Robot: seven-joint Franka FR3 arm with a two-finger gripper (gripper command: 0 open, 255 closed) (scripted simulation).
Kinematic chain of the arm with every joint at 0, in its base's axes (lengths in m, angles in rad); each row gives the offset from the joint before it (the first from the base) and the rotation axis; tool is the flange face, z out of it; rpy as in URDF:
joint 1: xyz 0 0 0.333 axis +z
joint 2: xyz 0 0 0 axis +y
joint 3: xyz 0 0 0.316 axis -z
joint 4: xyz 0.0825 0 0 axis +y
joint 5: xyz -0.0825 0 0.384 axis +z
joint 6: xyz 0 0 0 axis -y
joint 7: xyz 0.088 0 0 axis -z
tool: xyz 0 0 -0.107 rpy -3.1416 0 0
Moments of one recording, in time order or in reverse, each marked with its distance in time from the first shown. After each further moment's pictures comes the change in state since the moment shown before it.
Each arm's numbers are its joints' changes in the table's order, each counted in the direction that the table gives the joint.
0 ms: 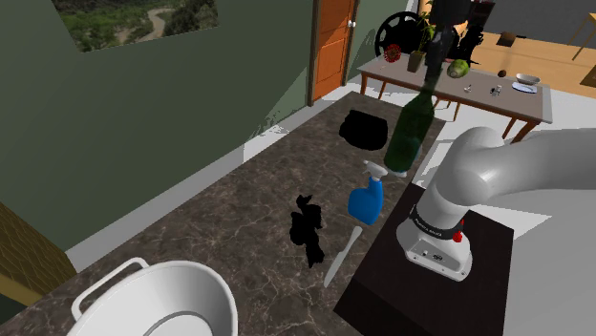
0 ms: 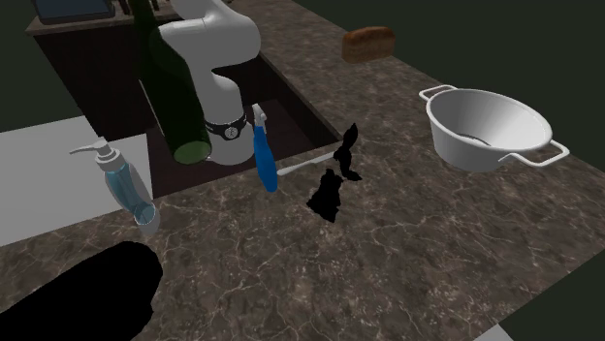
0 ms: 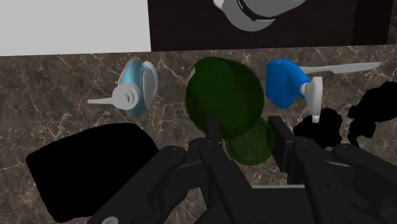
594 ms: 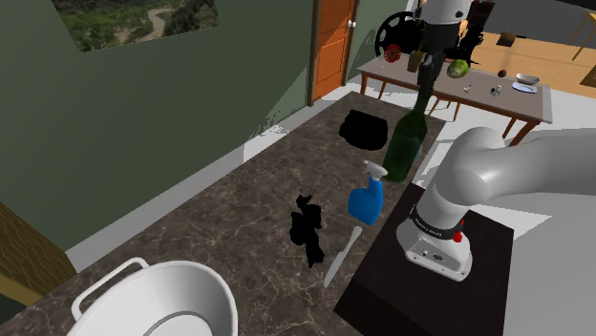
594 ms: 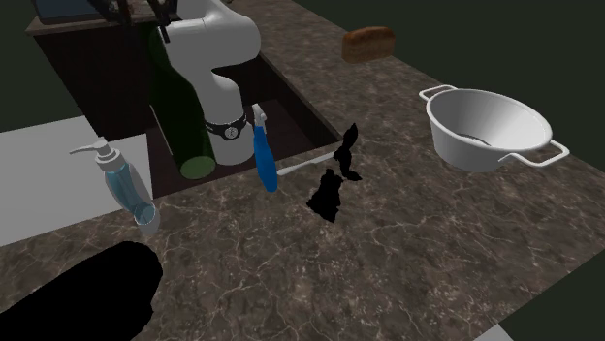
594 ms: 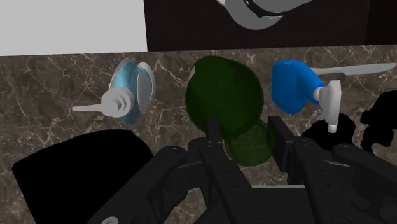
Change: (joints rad) arm -0.010 -0.061 0.019 0.155 -0.019 0.094 0.007
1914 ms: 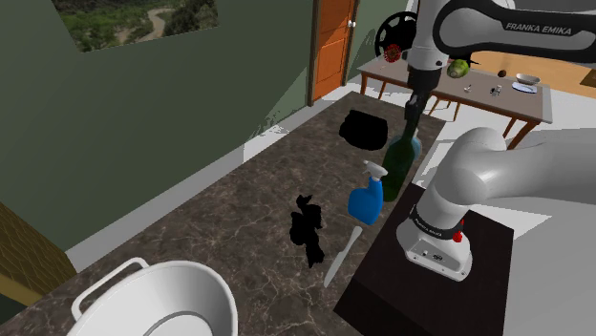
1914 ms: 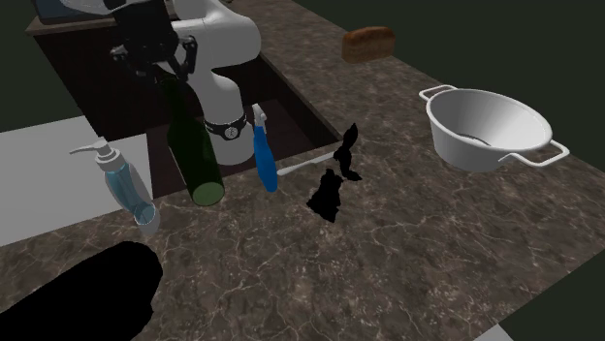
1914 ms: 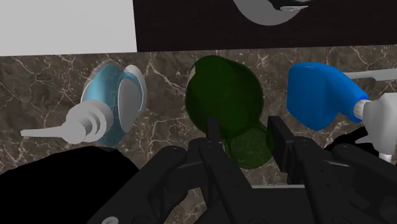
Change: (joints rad) arm -0.029 -0.089 0.055 0.286 -0.056 0.197 0.012
